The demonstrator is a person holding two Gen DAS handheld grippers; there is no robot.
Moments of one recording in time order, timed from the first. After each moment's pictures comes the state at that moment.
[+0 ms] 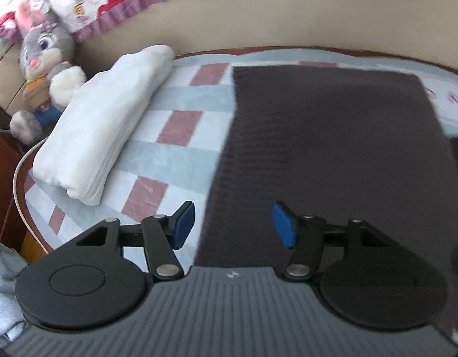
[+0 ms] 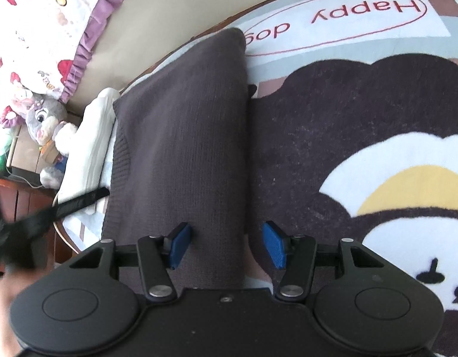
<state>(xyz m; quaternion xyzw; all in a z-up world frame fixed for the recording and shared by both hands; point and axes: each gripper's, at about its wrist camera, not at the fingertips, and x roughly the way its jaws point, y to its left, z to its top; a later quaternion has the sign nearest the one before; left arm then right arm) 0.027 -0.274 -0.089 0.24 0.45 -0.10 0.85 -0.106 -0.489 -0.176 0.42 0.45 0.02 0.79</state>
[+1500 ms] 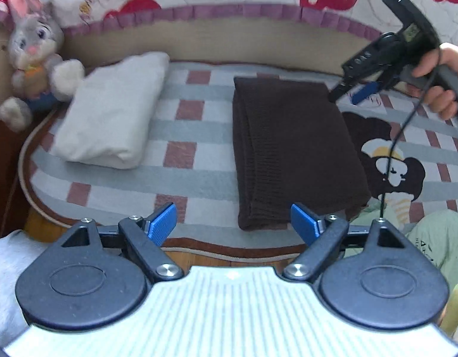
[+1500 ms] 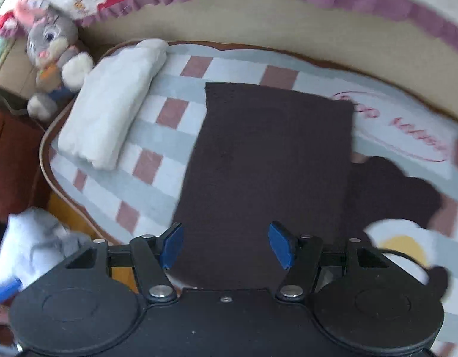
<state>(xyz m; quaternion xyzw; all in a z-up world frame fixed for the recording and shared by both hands) -0.022 -0.052 0.098 0.16 0.48 -0.30 0.81 0.020 -0.381 0.006 0.24 0.58 0.01 0.78</state>
